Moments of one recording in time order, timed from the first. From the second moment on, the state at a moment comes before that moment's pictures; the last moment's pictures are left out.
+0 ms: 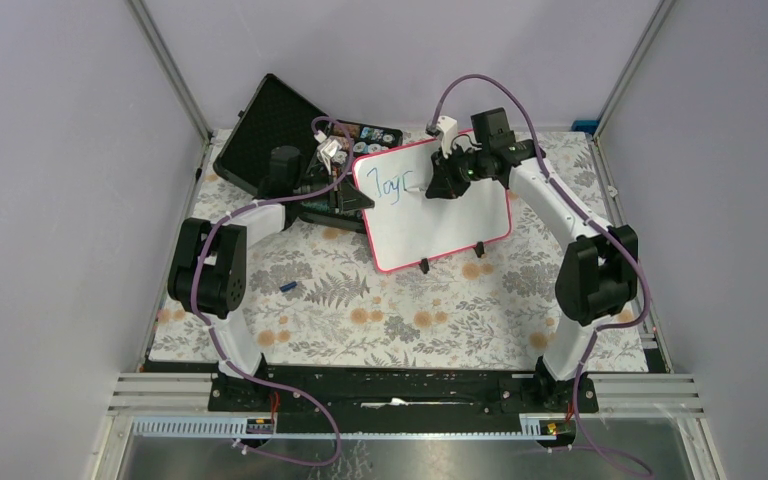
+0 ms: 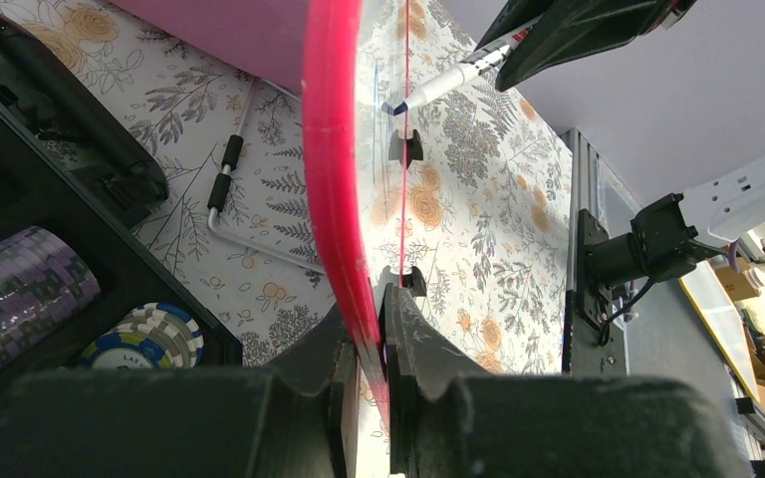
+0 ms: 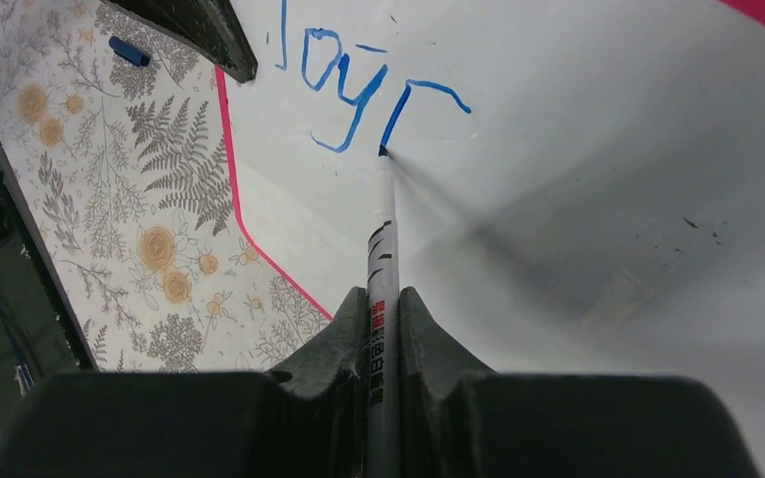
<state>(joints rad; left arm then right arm) -0.19 1.82 1.11 0.36 1.12 -0.32 0.34 1.81 1.62 -0.65 -0.65 -0.31</state>
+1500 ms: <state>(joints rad) -0.19 1.82 1.11 0.36 1.12 -0.32 0.35 1.78 1.63 -0.63 -0.66 -0.31</state>
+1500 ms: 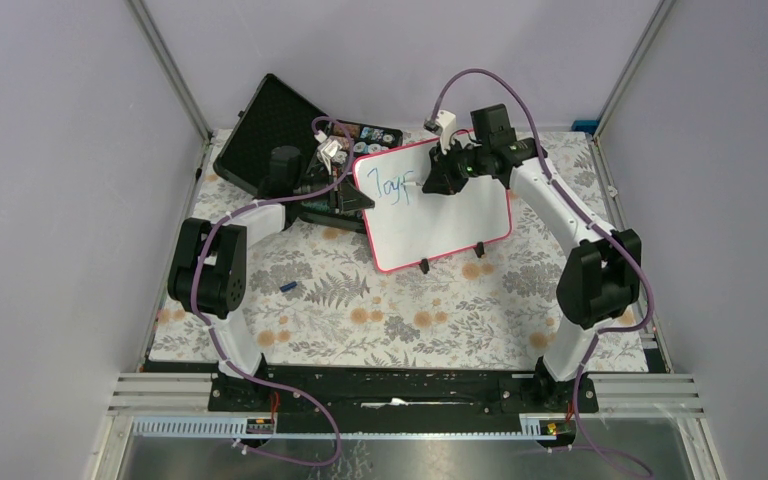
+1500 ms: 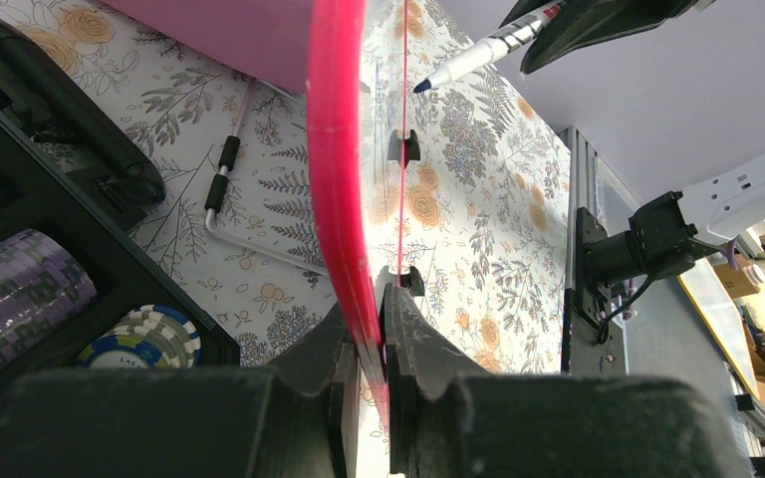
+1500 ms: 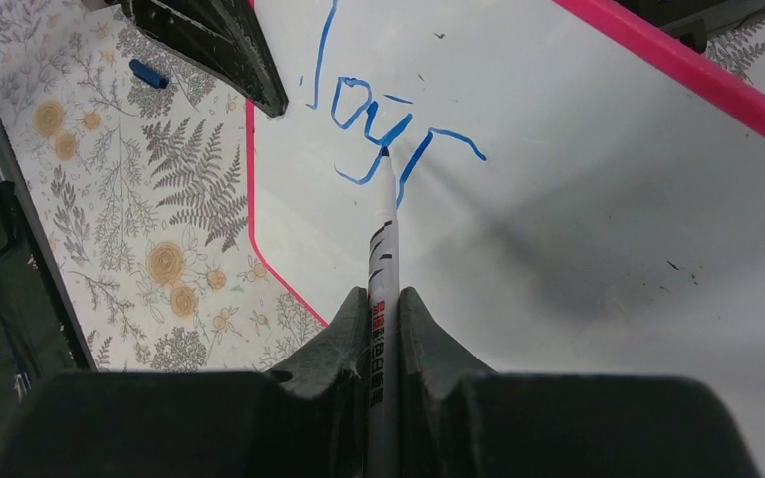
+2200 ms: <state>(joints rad) -0.19 1.82 1.11 0.36 1.12 -0.32 0.34 1.81 1.63 -0.64 -0.65 -0.31</state>
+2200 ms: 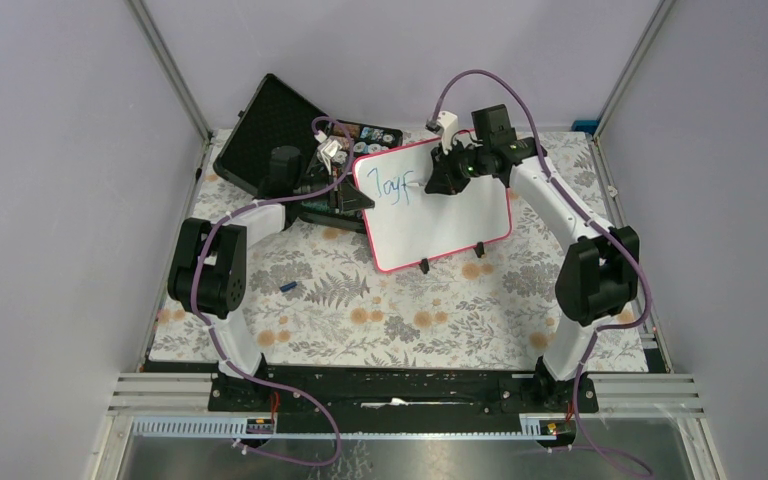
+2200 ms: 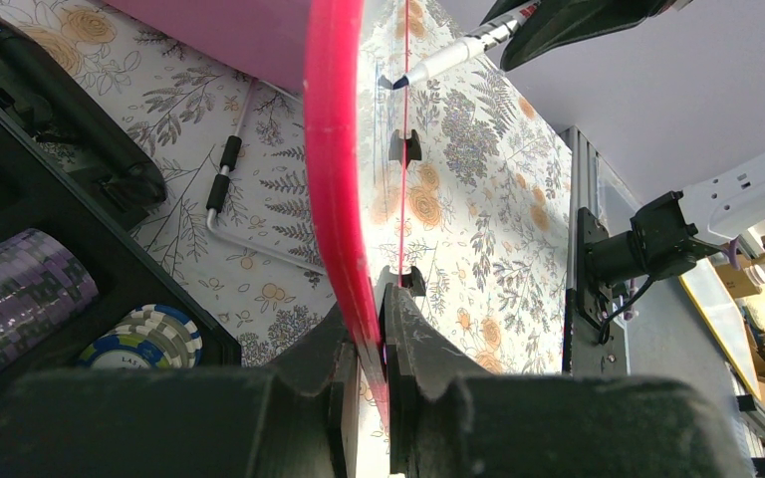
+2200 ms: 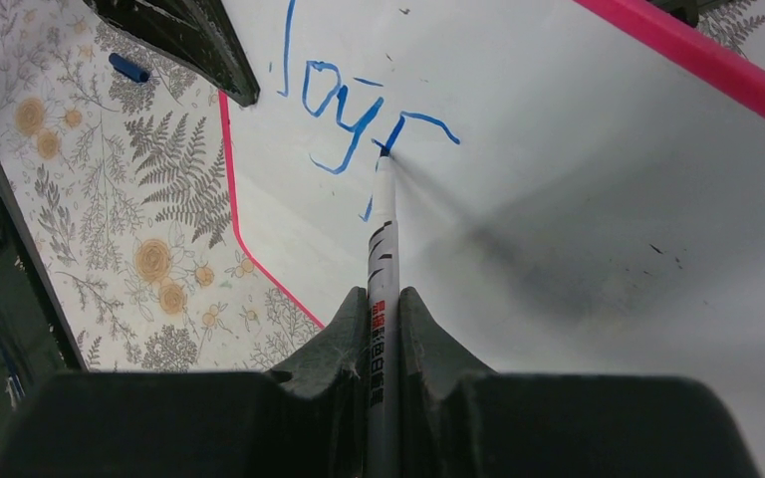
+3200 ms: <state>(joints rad) -0.19 1.82 1.11 0.35 1.12 -0.31 0.25 1.75 1.62 -0.66 -0.73 -0.33</state>
